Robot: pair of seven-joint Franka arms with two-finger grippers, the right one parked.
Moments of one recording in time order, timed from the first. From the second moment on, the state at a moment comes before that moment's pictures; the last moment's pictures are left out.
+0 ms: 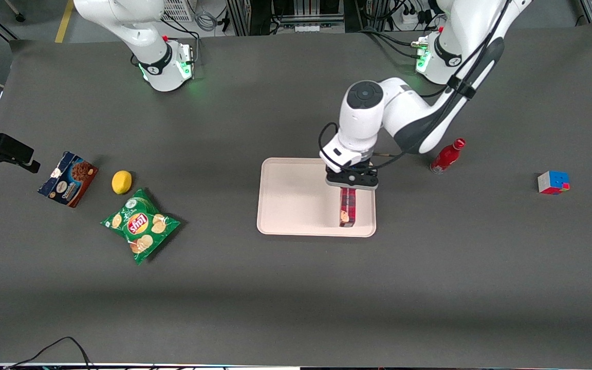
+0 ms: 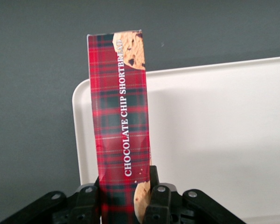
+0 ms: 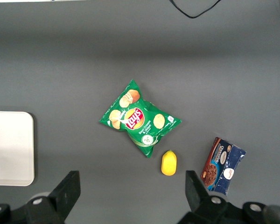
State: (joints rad) arm 0.04 0.43 -0.75 -1.98 0.57 2.38 -0.91
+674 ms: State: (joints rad) arm 0.05 0.43 -0.69 -2.08 0.58 2.47 -0.91
